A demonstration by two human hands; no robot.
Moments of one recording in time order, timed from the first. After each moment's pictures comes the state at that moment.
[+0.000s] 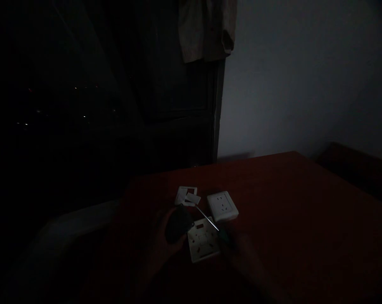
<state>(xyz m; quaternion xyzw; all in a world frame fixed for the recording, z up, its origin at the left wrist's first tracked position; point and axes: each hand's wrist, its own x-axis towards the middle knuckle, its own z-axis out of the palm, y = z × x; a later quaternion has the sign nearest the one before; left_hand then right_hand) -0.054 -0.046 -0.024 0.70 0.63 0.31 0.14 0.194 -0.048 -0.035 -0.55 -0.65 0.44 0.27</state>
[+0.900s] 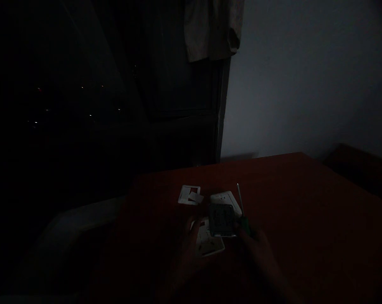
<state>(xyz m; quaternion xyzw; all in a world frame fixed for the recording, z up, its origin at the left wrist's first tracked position) -0.002 -0.062 -0.040 0.72 0.62 0.21 0.25 0.211 -0.048 -0.039 -0.62 -0.46 0.51 0.38</state>
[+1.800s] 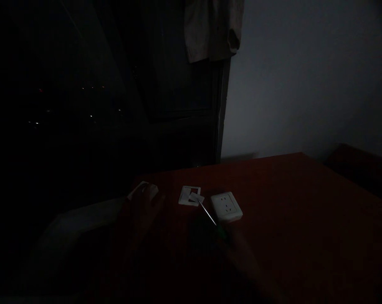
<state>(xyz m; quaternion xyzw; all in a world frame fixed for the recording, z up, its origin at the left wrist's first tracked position) -0.118 0.018 -0.010 0.62 0.76 0.21 -0.08 0.176 -0.042 -0.043 -0.58 -0.63 0.44 0.27</state>
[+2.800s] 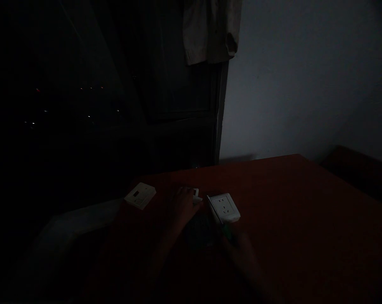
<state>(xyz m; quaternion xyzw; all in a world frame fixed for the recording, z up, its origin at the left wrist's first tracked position) -0.006 0.047 -0.020 0.76 0.64 0.12 0.00 0.187 -0.041 -0.052 -0.57 -0.62 0.43 0.32</state>
